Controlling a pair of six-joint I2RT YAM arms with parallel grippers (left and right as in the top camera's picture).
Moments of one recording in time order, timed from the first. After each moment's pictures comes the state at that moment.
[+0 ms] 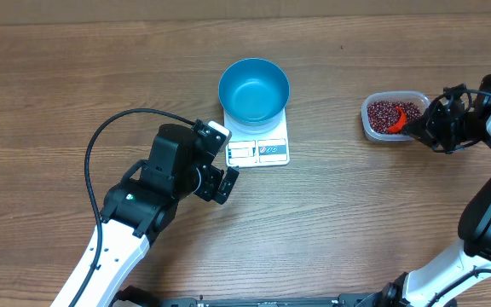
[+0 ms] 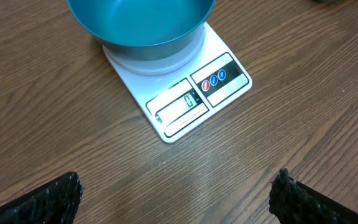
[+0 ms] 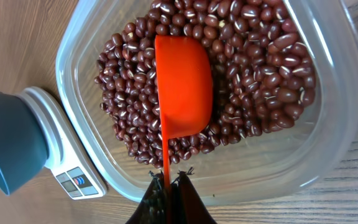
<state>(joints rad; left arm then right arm) -0.42 1.13 0.90 -0.61 0.11 0.08 -0.45 1.94 1.42 -0.96 -0.60 0.13</state>
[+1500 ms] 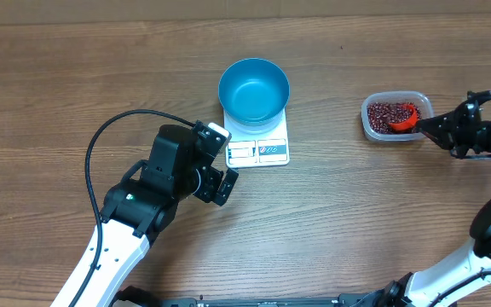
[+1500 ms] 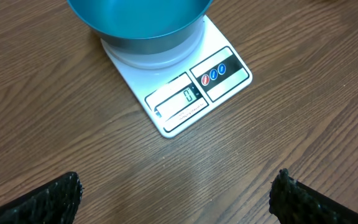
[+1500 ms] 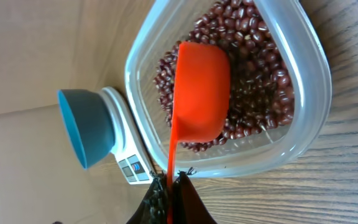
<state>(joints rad) -0.42 1.13 0.90 -0.62 0.11 0.08 -0.60 1.95 1.41 -1.00 -0.91 0.00</state>
